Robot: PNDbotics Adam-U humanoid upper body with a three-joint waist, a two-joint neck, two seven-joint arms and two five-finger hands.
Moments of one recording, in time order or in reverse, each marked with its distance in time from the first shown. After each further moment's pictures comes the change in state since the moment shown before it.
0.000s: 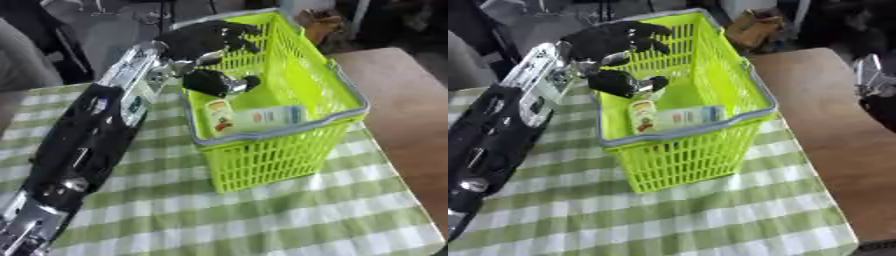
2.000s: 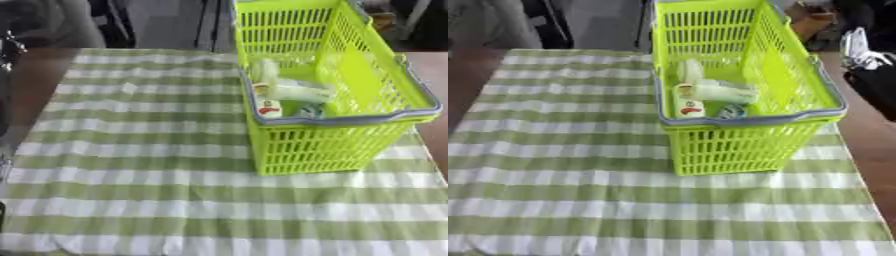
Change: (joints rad) left arm 0.747 0.003 0.399 -0.698 1.095 0.308 0.365; right arm 0.052 0.010 -0.037 0.012 -0.007 0.018 -0.061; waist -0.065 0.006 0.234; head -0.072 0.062
